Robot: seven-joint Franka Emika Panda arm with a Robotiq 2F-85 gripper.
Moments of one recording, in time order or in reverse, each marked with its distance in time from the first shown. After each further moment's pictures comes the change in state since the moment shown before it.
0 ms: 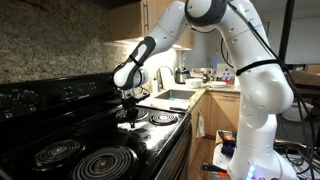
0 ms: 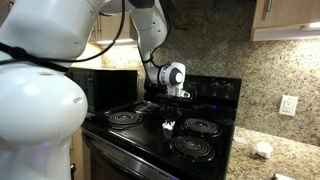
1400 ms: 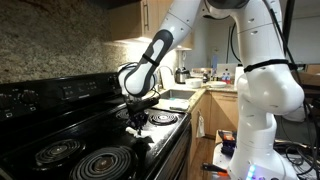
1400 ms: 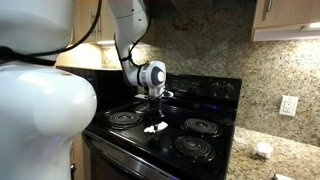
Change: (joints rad) arm 0.235 -0.198 -0.123 -0.314 -0.090 0.148 0.678
